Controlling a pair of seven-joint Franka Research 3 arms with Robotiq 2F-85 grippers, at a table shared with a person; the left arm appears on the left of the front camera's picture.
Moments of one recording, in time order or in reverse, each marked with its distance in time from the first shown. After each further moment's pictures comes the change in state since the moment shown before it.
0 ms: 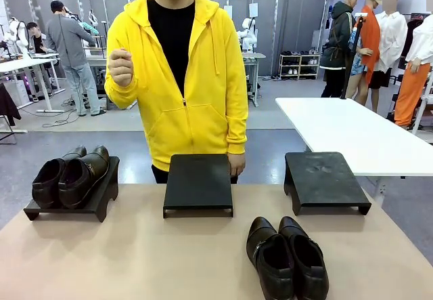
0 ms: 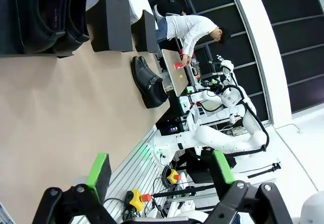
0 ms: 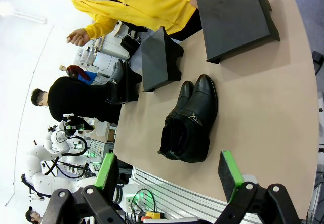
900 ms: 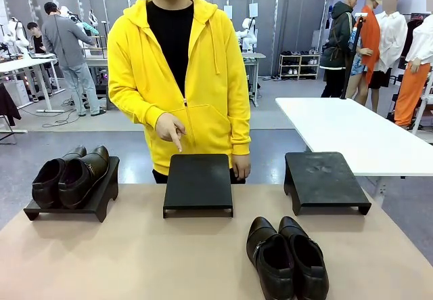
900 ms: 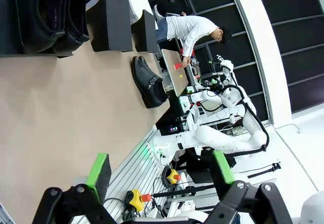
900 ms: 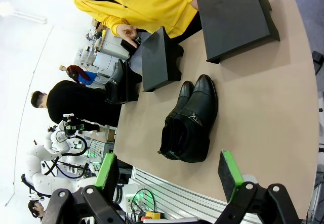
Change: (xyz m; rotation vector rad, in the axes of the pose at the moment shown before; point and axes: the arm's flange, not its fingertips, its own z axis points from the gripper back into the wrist) left arm 0.000 0.000 0.000 0.000 0.000 0.000; right arm 0.000 0.000 0.000 0.000 0.000 0.000
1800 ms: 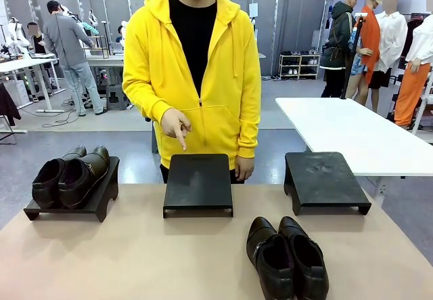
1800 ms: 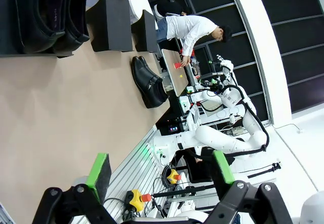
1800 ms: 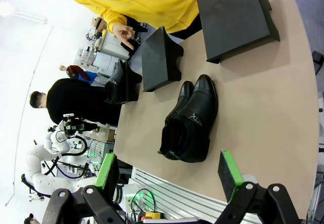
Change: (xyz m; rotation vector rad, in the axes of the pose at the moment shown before) left arm 0.000 0.000 0.000 0.000 0.000 0.000; right arm 0.000 0.000 0.000 0.000 0.000 0.000
